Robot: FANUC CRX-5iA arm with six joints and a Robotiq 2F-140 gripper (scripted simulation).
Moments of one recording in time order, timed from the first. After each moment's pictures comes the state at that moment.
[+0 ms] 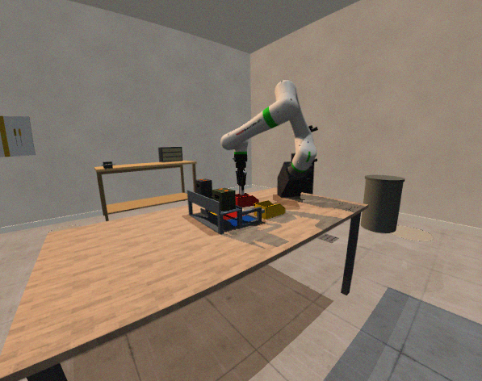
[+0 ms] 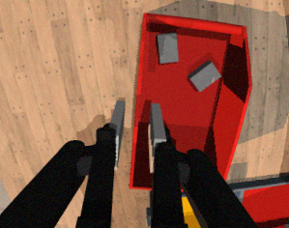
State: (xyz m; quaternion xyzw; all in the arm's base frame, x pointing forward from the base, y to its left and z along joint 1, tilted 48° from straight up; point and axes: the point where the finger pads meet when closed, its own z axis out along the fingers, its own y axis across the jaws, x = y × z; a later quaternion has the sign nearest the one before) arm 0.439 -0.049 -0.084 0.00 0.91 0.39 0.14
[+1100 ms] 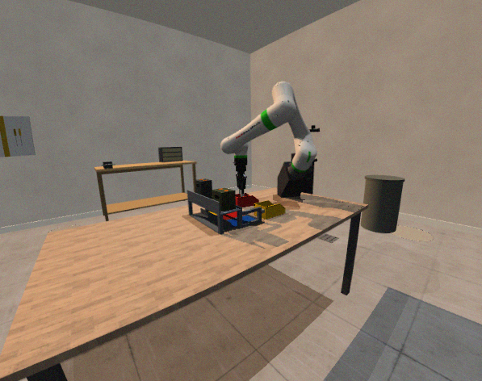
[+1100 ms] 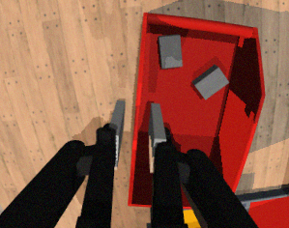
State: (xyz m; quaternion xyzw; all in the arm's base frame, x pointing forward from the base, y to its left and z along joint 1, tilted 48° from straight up) arm 0.445 -0.031 -0.101 0.00 0.91 0.39 0.14
